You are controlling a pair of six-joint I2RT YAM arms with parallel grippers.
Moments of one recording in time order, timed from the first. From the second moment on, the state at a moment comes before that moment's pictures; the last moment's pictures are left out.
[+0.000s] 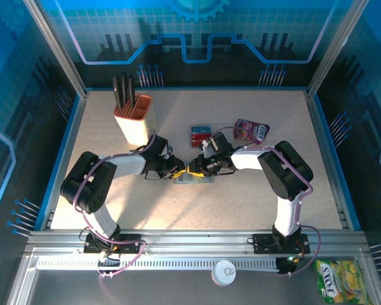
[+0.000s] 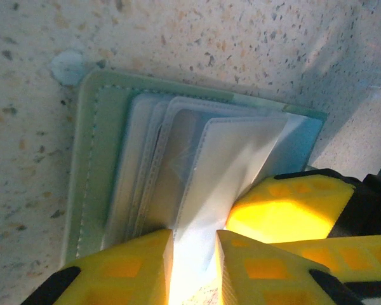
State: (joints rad) left arm -0.41 1.72 0.81 -0.11 0.53 -0.97; right arm 0.57 1.91 0.98 -0.04 -0.67 0.73
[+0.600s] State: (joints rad) left arm -0.41 1.74 0.81 -0.07 0.55 -0.99; right arm 0.57 1.91 0.97 -0.02 -0.68 0.74
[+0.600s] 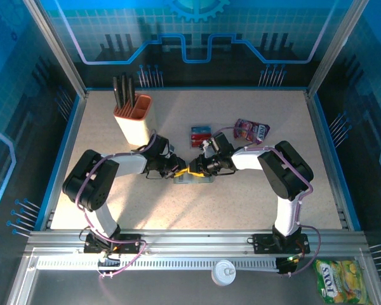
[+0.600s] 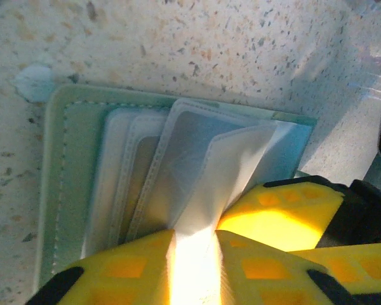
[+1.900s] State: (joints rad) left arm -0.41 1.73 0.84 -0.13 0.52 -0.98; right arm 0.52 1.94 0.92 0.06 -0.74 0.82
